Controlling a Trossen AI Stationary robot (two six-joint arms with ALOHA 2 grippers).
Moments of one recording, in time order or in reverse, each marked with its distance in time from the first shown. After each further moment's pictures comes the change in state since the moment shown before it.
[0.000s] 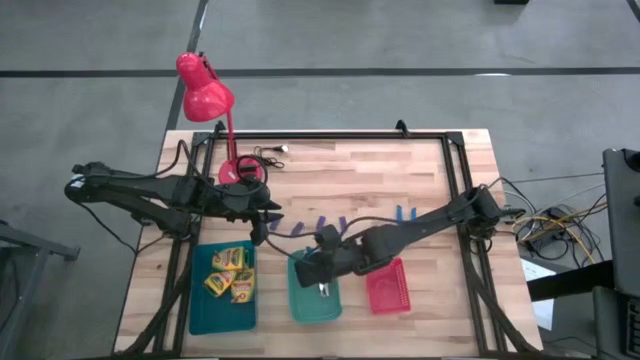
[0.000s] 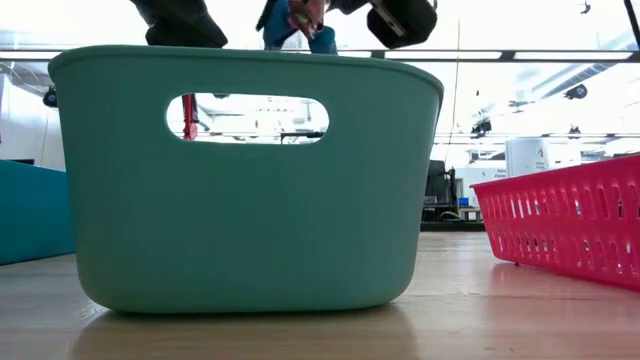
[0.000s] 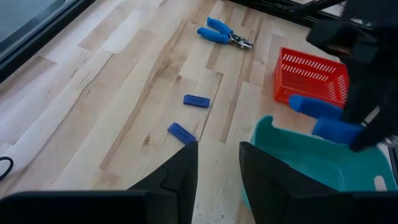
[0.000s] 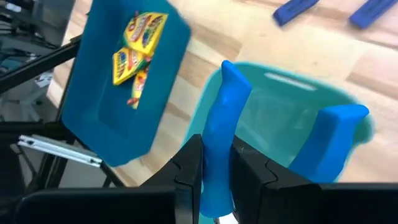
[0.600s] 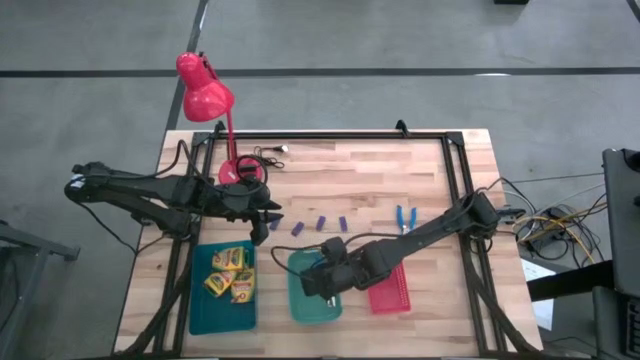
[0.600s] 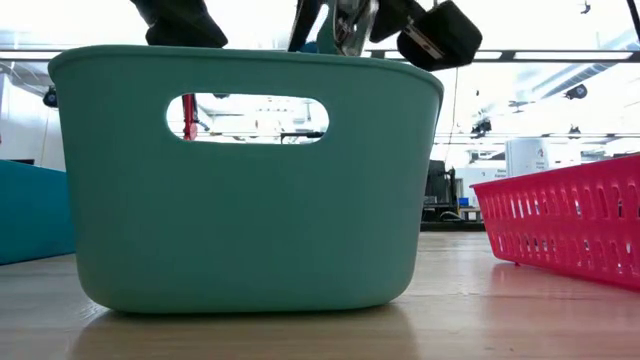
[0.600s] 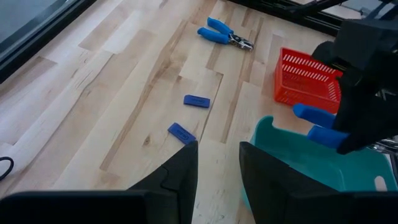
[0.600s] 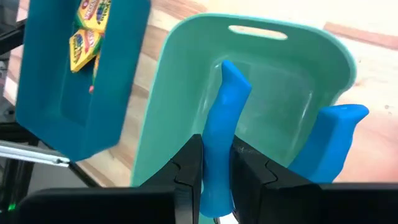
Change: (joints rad) left arm 0.000 0.000 0.000 0.000 0.000 0.000; right arm 0.049 0.036 -0.060 -0.020 0.021 0.144
